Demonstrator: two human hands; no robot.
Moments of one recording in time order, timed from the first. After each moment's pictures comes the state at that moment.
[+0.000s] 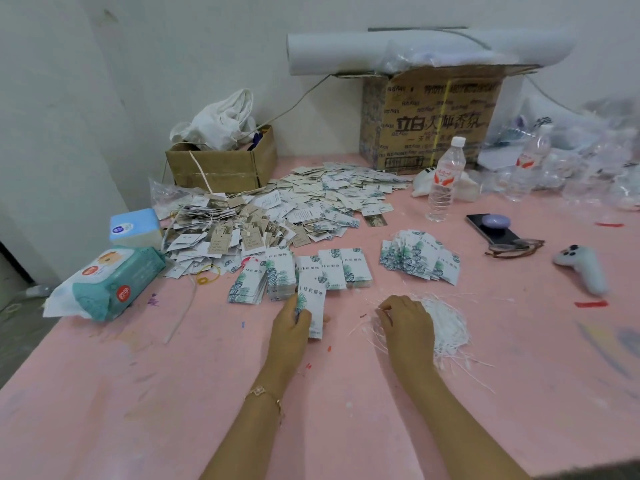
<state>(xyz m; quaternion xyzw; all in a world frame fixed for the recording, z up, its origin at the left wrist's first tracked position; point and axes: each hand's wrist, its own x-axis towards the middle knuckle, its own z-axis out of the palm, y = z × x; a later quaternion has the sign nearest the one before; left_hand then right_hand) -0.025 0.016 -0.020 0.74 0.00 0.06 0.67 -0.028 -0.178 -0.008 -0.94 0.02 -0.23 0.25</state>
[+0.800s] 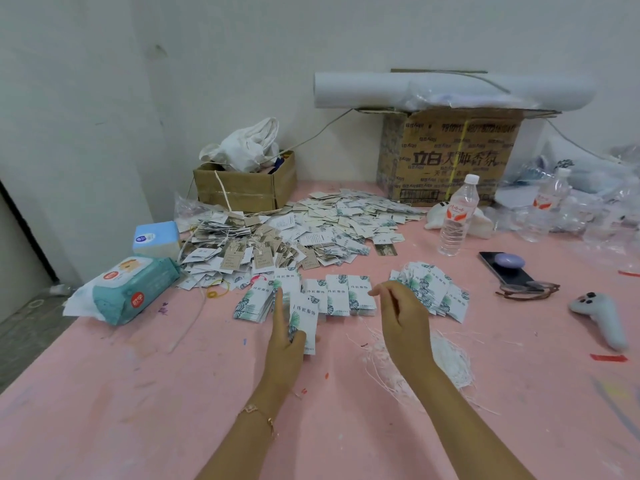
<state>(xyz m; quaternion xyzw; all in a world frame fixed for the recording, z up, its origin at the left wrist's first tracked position) -0.026 0.016 -0.011 0.68 0.02 0.14 0.72 -0.009 -0.172 0.053 -0.81 -0.14 -0.28 0.49</state>
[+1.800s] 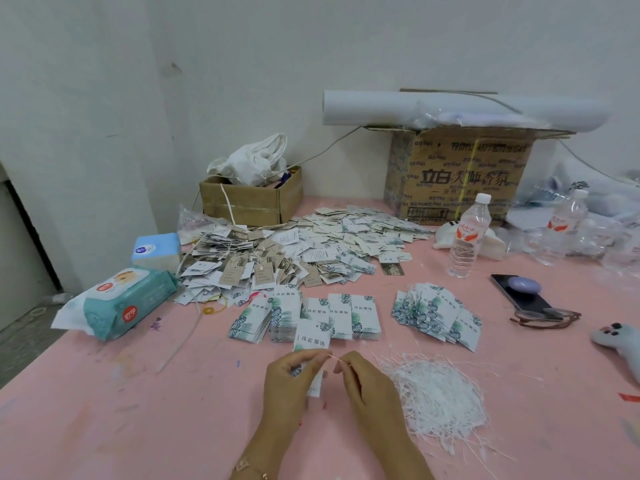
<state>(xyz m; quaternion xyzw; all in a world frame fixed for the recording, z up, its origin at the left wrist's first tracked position) -0.039 -0.005 -0.007 0.65 0.06 0.15 0.75 -0.027 -0.146 -0.014 -0.88 -0.20 -0.16 0.40</state>
